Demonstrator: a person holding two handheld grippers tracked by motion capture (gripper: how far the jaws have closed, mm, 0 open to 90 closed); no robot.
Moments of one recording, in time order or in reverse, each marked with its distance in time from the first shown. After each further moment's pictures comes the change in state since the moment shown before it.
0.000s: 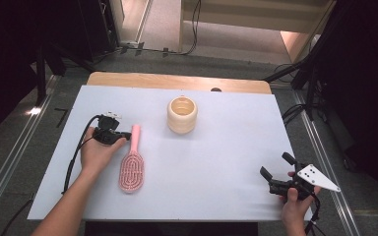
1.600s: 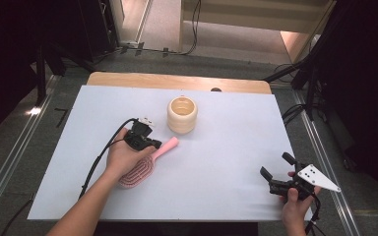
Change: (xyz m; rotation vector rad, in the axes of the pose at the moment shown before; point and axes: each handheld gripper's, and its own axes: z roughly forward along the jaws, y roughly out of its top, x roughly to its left) left arm -0.080 0.022 0.028 0.074 -0.199 0.227; right arm 0.000 0.000 0.000 -0.002 0.004 0.000
